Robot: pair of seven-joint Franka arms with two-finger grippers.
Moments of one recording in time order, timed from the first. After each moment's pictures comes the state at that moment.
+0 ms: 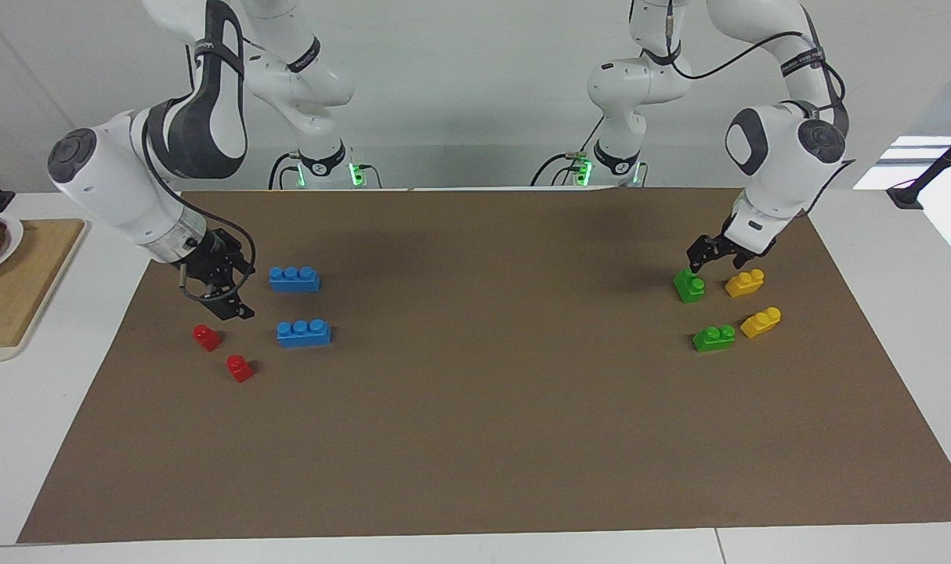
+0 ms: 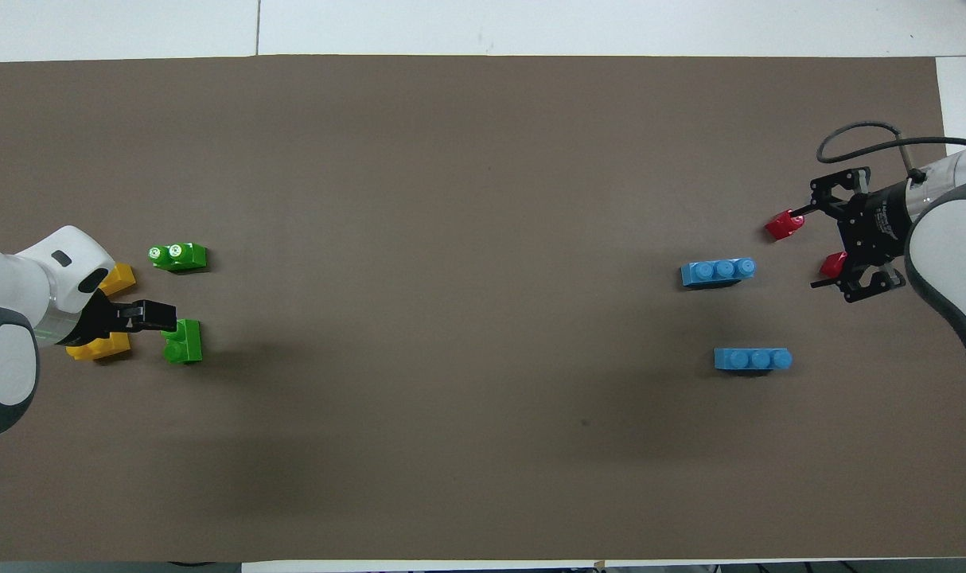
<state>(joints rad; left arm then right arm) 0.07 -0.07 -0.02 -2.26 0.00 2.11 0.04 -0.17 0.12 0.05 -1.89 0.24 1.92 1.18</state>
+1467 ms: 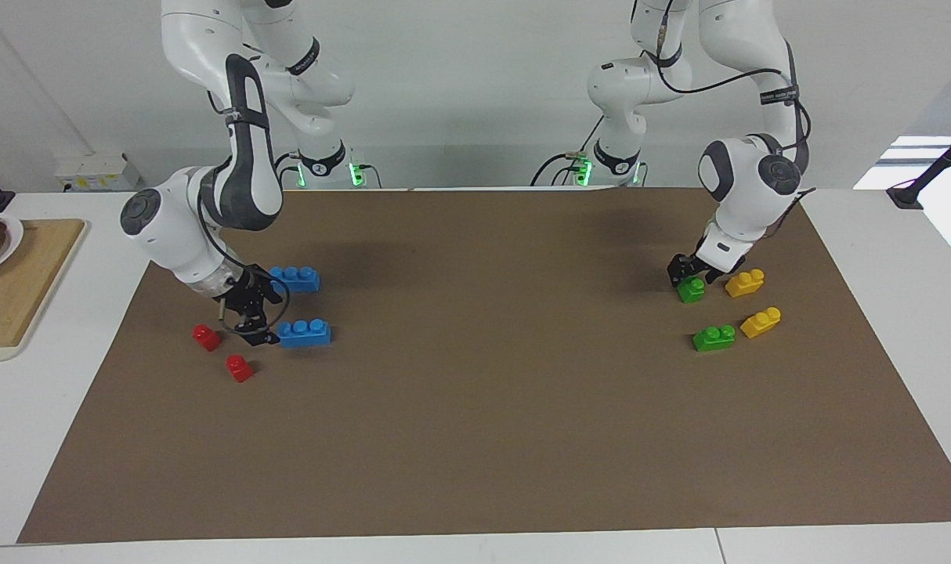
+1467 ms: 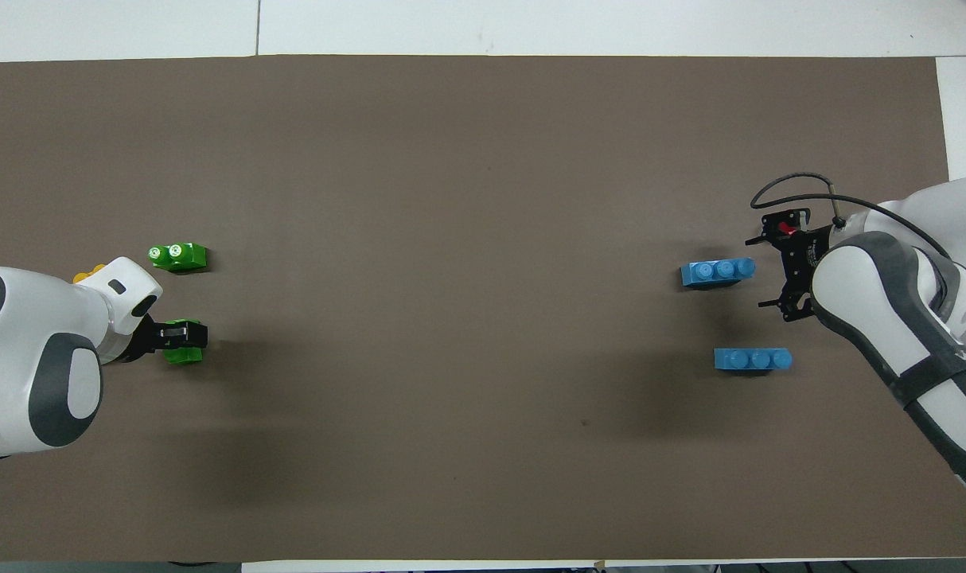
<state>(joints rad) 0.07 -0.01 -0.03 -2.39 0.00 2.31 0.03 -0.15 0.20 0.06 -2.10 0.31 2.24 1.15</state>
